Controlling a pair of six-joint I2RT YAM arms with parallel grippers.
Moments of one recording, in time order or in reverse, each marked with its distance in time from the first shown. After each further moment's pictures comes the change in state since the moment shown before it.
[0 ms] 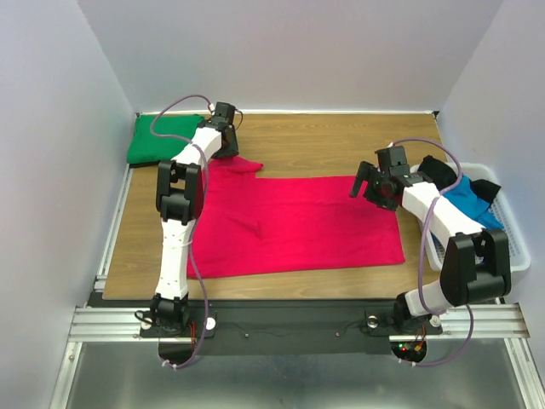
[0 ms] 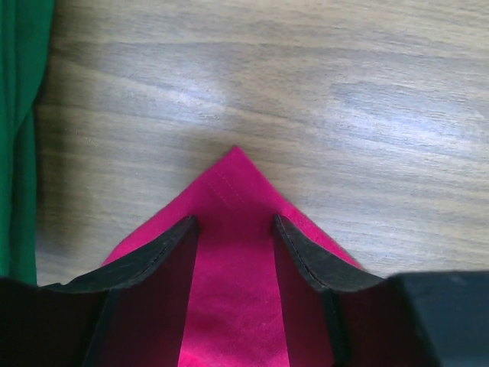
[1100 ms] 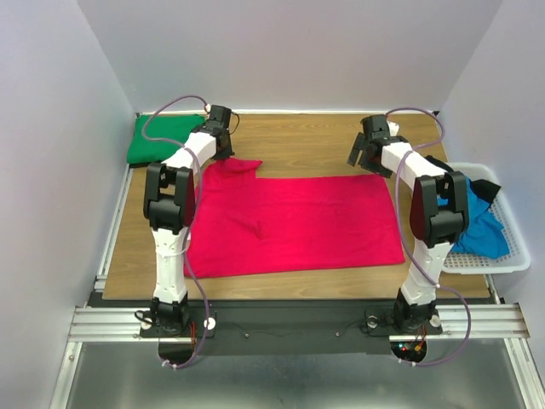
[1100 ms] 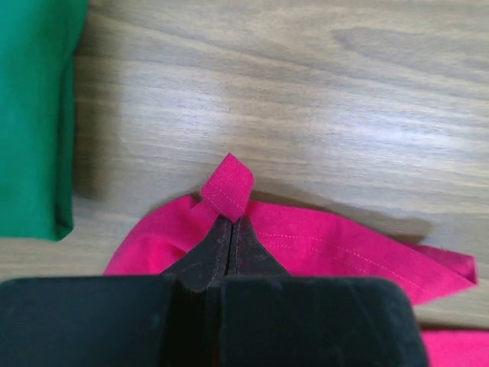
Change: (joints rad) left arm -0.002 -0.195 -0.266 0.126 0.000 0.031; right arm -0.020 0.500 0.489 0.000 0.268 -0.010
